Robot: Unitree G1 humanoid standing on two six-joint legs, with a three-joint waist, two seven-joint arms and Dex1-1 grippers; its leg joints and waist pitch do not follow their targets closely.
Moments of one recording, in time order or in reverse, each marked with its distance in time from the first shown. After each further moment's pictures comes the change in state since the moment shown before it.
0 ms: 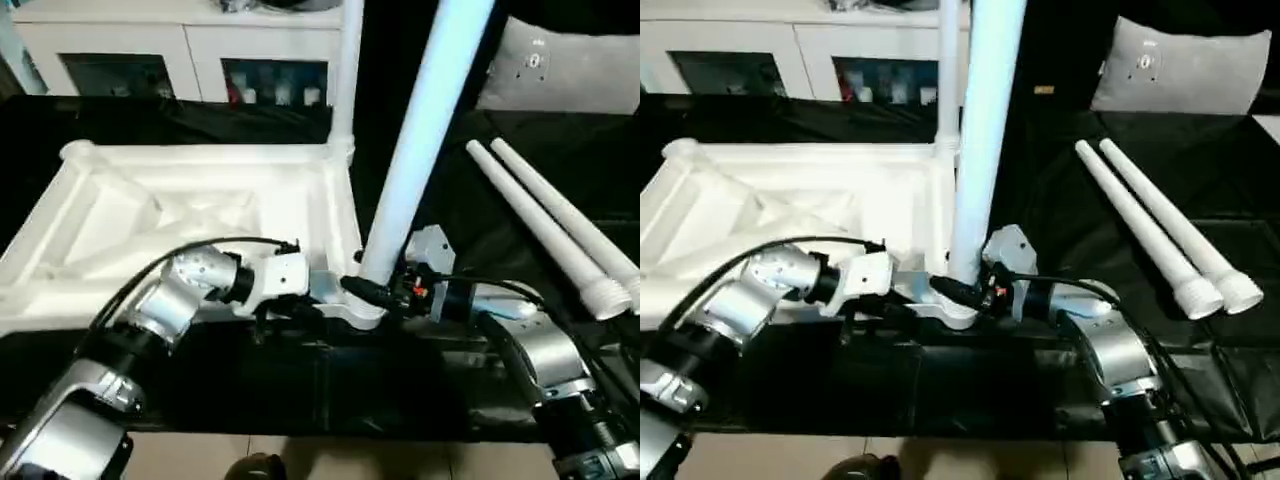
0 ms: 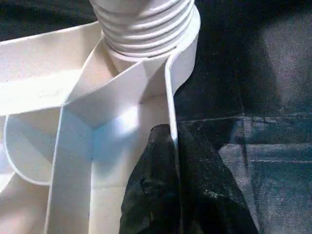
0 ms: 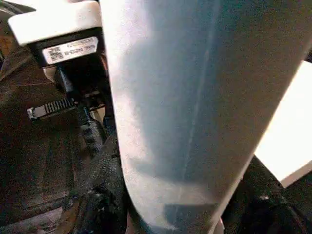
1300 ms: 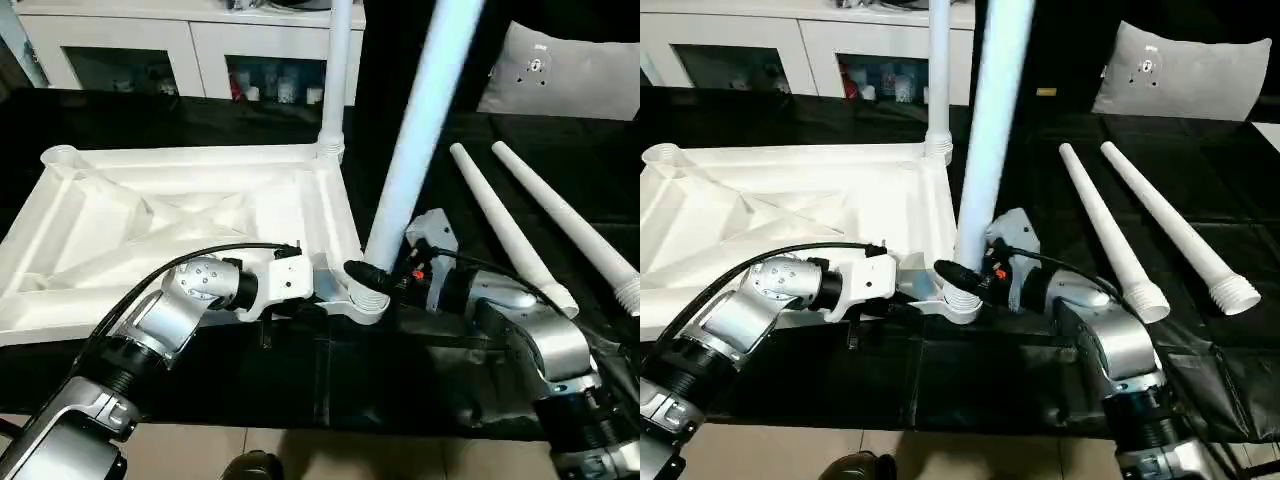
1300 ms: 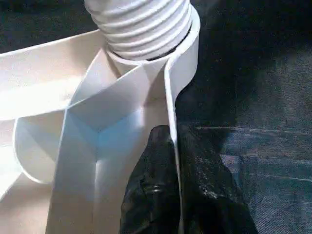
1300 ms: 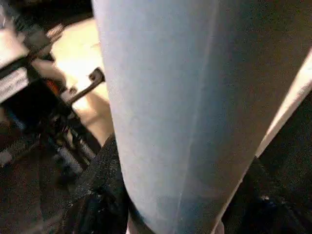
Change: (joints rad) left arm 0.075 -0.025 -0.001 -0.138 0.021 0.102 0.129; right arm -0.005 0.039 -0.095 -0.076 0.098 0.270 -0.162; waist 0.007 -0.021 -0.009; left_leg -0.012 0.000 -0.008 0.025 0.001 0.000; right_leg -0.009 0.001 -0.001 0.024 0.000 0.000
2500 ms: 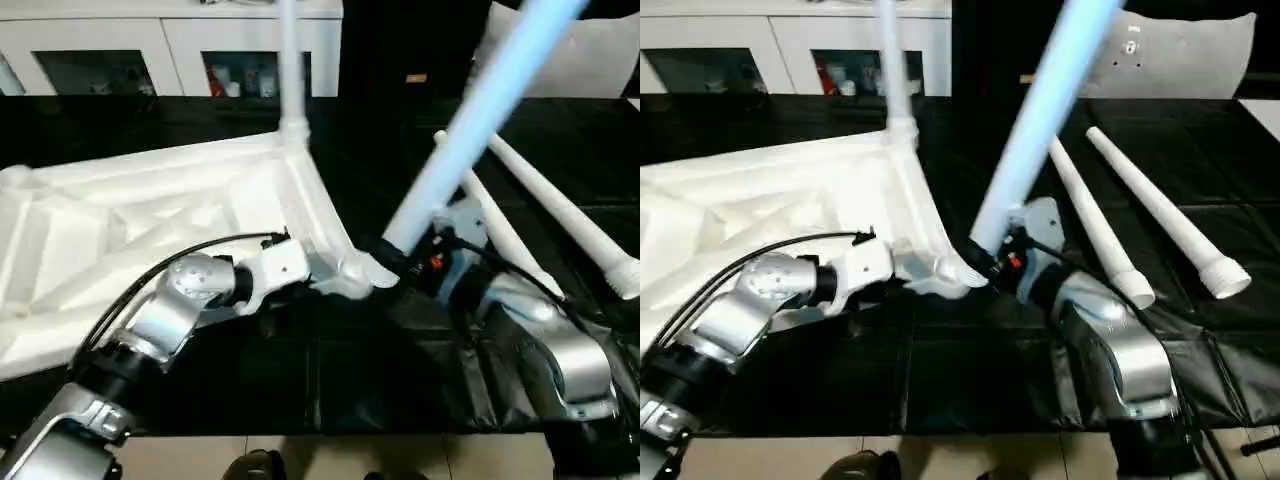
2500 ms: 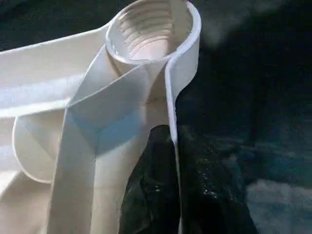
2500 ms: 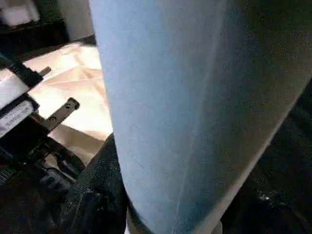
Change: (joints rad) left arm 0.029 0.029 0.018 -0.075 -0.036 0.092 0.098; right arm 0.035 0.000 -0.030 -0.194 -0.005 0.044 -0.151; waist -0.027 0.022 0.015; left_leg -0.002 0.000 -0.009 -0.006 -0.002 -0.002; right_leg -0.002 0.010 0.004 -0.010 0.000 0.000
